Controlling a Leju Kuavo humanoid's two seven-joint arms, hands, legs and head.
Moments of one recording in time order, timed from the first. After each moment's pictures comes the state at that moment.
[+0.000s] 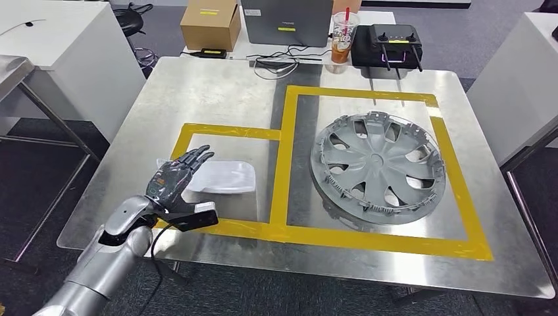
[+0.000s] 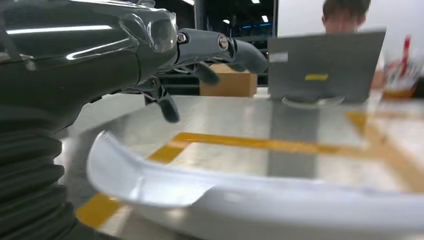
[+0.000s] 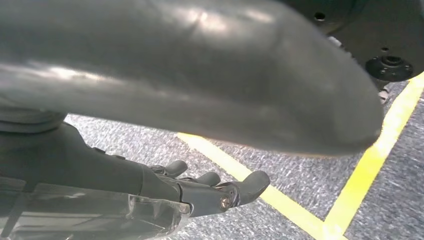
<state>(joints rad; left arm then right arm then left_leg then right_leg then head) -0.36 0.15 -0.42 -1.10 -0.96 0.13 -0.40 0.01 -0.19 -0.75 -0.17 1.24 0.41 -0.28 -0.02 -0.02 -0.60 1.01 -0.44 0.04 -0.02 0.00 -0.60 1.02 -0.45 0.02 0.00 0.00</state>
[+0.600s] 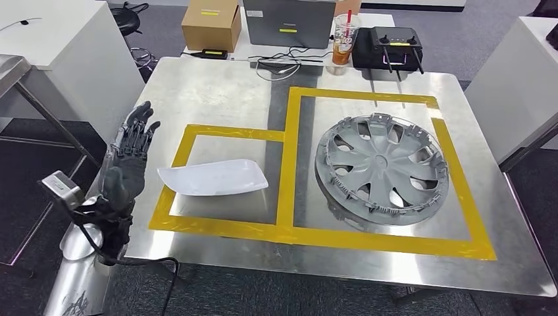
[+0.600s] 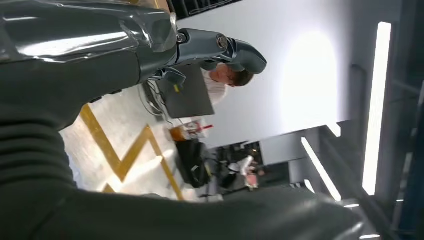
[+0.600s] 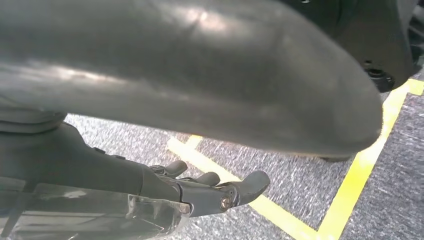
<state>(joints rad) -0.21 0.02 -0.12 -1.55 0.11 -0.36 -0.52 0.02 -0.17 -0.78 -0.17 1.21 0.41 -0.30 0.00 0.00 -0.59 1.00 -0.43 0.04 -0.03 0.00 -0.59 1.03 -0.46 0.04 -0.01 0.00</state>
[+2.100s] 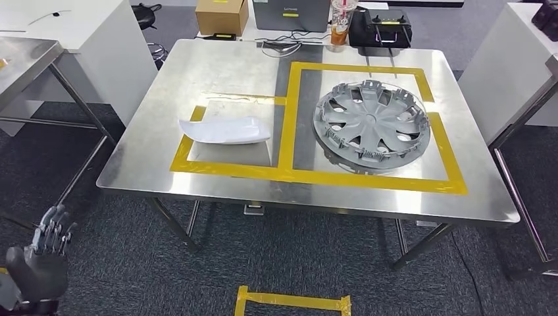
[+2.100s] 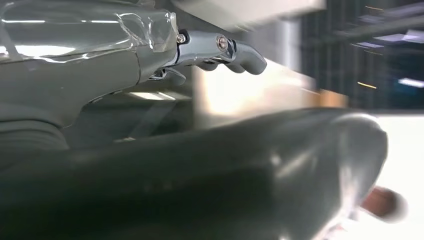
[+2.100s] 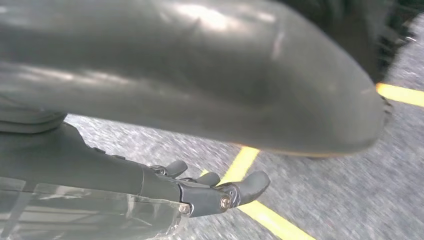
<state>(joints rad) 0.20 -0.13 0.57 -1.56 0.09 -0.56 -0.37 0.05 -0.14 -0.85 -0.22 1.23 0.49 -0.24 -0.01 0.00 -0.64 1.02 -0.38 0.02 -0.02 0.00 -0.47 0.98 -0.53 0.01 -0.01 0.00</state>
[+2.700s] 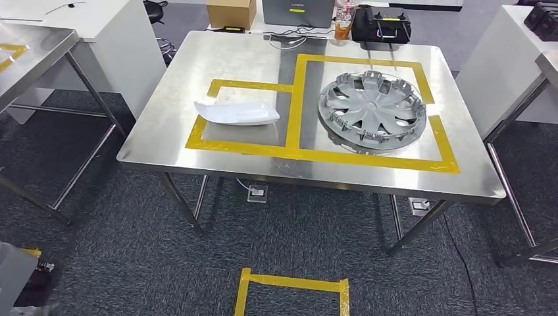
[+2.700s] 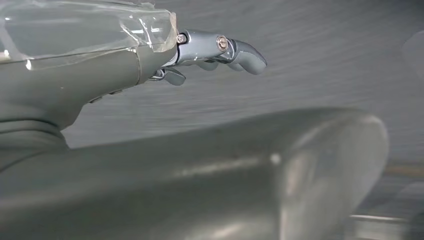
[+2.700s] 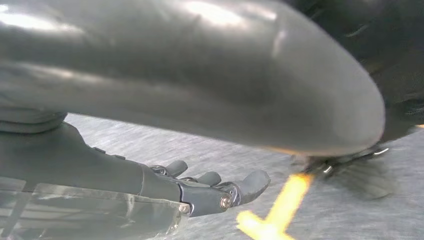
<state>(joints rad) 0.12 -0.13 1.06 -1.08 -0.68 -0.60 -0.37 0.12 -0.10 -0.96 -0.40 1.30 0.67 -0.20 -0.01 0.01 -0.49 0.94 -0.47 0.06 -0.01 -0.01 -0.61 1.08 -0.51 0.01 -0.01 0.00</state>
